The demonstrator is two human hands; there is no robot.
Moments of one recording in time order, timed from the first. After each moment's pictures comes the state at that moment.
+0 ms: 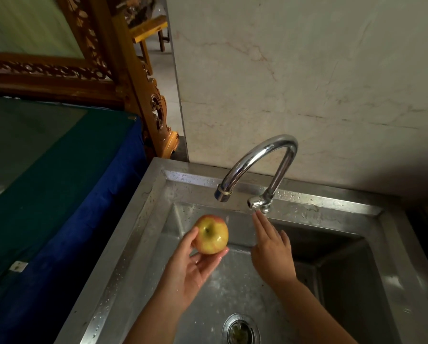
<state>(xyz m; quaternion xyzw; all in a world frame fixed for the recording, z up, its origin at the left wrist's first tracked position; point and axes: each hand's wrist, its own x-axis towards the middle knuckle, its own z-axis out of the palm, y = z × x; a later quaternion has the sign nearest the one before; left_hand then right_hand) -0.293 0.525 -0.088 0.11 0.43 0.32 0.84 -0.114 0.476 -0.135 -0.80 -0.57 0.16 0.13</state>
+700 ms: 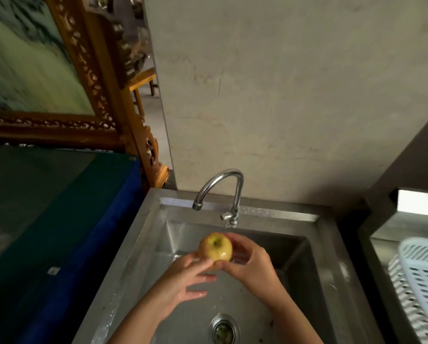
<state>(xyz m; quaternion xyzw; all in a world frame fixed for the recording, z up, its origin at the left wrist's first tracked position) -0.312 0.439 0.026 0.48 0.44 0.14 0.75 -0.145 0.374 0.019 -0.66 -0.47 0.36 0.47</state>
